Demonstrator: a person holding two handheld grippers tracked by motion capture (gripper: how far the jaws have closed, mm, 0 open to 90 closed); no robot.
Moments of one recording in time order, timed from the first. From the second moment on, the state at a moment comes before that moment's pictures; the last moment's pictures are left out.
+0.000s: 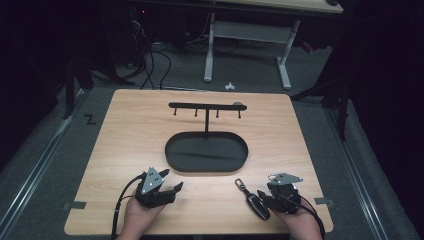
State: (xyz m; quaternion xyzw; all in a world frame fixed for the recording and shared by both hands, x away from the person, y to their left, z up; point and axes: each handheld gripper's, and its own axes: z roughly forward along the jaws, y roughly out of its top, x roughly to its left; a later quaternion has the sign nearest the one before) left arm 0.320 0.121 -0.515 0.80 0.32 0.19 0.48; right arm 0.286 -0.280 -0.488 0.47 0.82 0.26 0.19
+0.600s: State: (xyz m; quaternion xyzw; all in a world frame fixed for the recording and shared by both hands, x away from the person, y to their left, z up) left arm 0.320 0.119 -0.516 0.80 0.32 0.19 0.47; right arm 0.302 -0.261 -0.479 0.43 0.88 0.17 0.15
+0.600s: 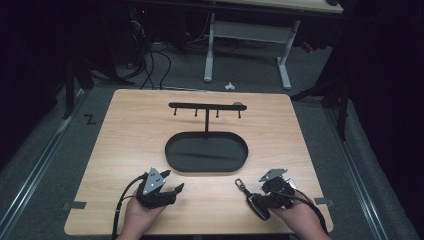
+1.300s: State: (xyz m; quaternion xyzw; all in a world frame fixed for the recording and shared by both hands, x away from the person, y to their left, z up) left arm 0.320 0.117 -0.518 0.81 0.31 0.18 0.47; right arm 0.323 -0.243 -0.468 0.44 0.89 0.10 0.05
